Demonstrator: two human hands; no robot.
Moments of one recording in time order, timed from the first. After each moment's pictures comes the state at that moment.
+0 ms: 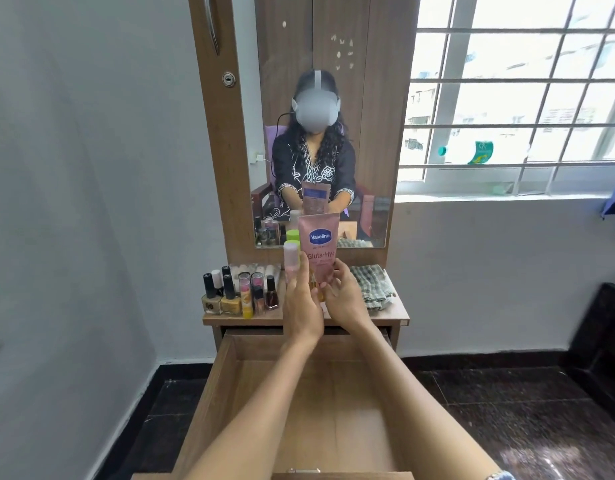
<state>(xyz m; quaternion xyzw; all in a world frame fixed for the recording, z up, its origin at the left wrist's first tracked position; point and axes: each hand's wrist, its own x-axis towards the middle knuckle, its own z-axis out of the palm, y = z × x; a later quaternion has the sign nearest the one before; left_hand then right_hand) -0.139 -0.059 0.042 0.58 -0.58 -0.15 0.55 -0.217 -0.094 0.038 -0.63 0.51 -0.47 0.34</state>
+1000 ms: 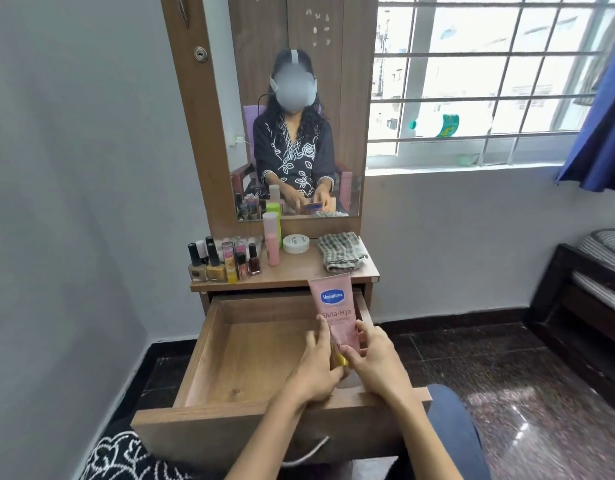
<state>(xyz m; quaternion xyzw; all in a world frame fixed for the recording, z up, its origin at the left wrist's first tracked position) -0.167 0.060 -0.026 0.59 -0.70 -0.36 0.21 -0.291 0.061 -0.024 -0.63 0.63 -0.35 0.29</state>
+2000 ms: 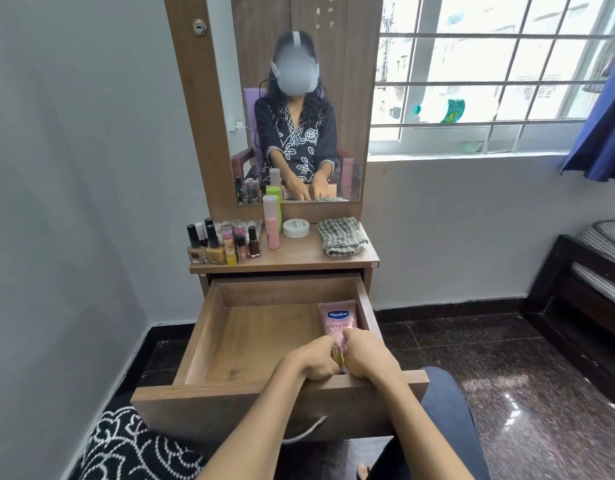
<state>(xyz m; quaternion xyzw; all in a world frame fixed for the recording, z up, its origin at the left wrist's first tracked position) -0.167 0.044 -0.037 0.55 -0.71 -0.42 0.06 -0.276 0.062 -0.021 -0.68 0.69 -0.06 0.24</state>
